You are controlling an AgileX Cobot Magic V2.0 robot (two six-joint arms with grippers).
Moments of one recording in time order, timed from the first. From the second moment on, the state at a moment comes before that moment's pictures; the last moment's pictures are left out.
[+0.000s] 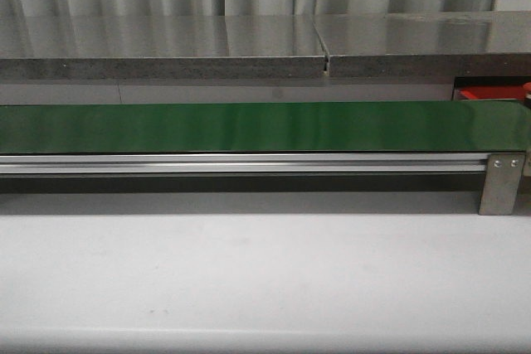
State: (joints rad) left arm 0.05 1.02 -0.78 -0.29 0.48 0.12; right arm -0.03 0.56 -0.46 0.66 0.40 -0.66
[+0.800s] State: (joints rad) left arm 0.49 1.75 -1.36 -0.39 0.72 0.06; right arm -0.03 0.56 -0.46 0.66 0.40 -0.66
